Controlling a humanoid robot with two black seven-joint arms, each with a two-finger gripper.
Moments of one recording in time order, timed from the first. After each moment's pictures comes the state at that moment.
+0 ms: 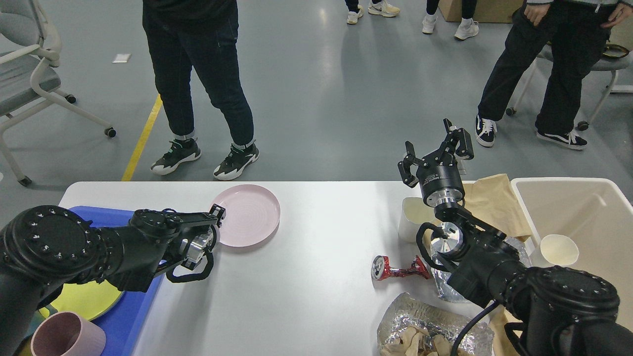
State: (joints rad) left arm -1.15 0.09 0.72 -0.69 -0.55 0.31 0.27; right arm 0.84 0.10 0.19 0.16 0.54 0.39 0.67
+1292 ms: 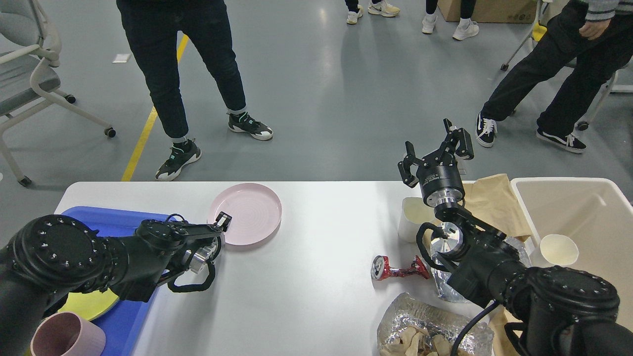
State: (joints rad) left arm -1.11 0.07 0.72 -0.68 -0.49 0.30 0.21; right arm 0.84 0.10 0.19 0.16 0.54 0.39 0.67
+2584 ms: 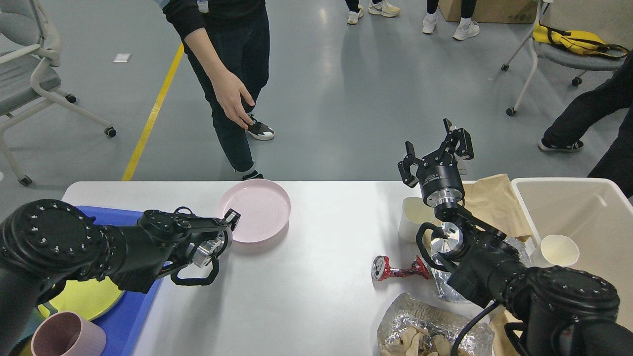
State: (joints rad) left arm -1.24 0.13 0.72 -0.87 -0.45 0.29 0.24; right arm 0.84 0.10 0.19 0.16 0.54 0.39 0.67
